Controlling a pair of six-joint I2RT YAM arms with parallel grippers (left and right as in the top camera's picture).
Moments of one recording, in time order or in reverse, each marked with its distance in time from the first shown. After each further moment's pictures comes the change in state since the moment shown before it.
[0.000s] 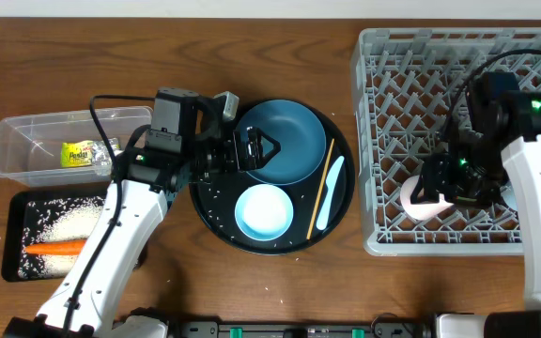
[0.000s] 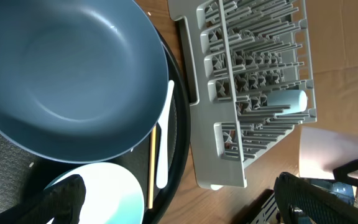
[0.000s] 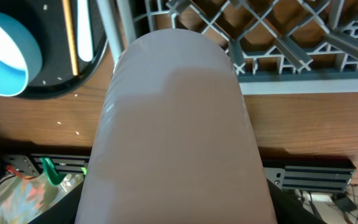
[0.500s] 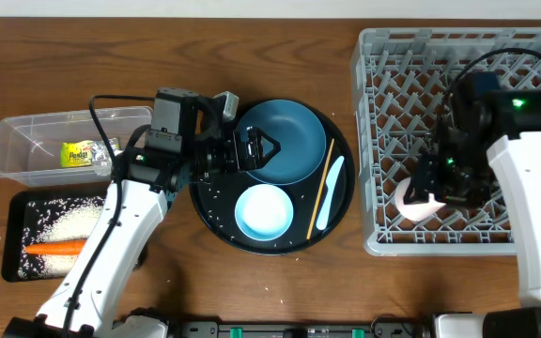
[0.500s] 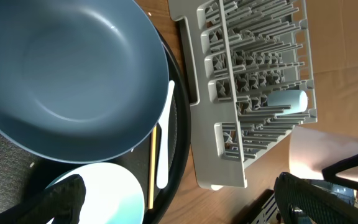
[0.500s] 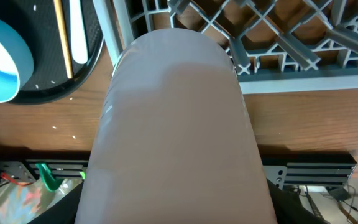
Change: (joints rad) left arm 0.000 0.000 0.000 0.000 0.000 0.000; right arm 0.068 0.010 -0.022 0.023 0.031 0.085
